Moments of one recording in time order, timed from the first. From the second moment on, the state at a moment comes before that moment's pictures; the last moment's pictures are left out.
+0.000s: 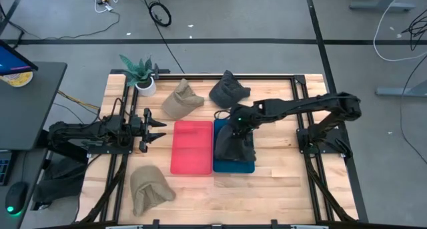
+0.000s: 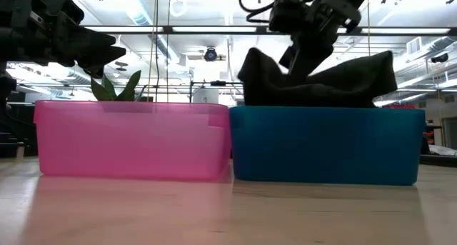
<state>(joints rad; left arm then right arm) -0.03 0.01 0.01 0.05 -0.07 -0.07 -0.04 1.57 1.18 -0.67 -0.17 -0.12</state>
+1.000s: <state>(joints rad) -0.03 0.01 0.01 0.05 -0.07 -0.07 -0.08 1.82 1.18 -0.63 -0.17 -0.12</state>
